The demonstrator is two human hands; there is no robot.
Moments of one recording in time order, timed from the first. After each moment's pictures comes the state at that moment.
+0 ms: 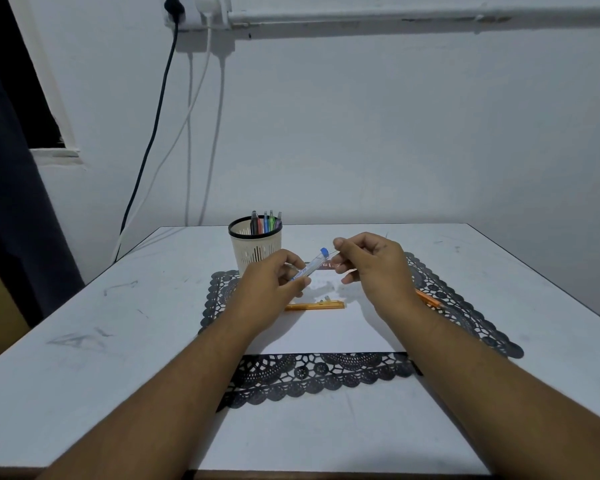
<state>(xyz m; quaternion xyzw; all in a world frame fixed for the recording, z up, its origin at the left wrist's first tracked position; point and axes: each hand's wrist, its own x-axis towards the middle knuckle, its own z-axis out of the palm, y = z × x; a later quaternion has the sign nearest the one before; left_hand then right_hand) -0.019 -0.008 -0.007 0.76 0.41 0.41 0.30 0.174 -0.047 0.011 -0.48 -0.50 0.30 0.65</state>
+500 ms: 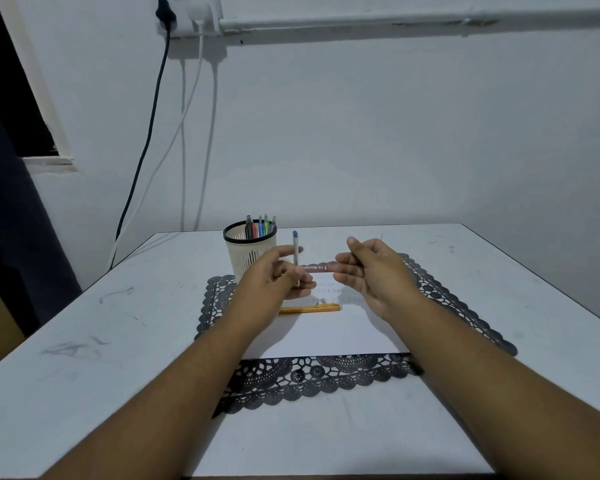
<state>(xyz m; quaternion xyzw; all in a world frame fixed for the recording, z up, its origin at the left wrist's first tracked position) -0.009 -0.011 -0.006 0.64 0.30 0.49 0.51 0.183 -0.043 0.013 -0.41 -0.35 0.49 0.68</state>
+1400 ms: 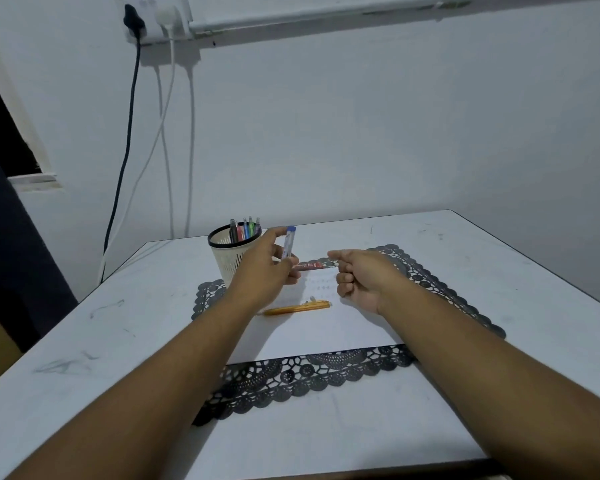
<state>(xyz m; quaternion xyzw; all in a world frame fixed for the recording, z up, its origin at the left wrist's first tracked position) 0.015 0.022 0.010 0.73 0.42 0.43 0.34 0.195 -0.031 0.005 -0.48 -0.26 0.59 0.60</state>
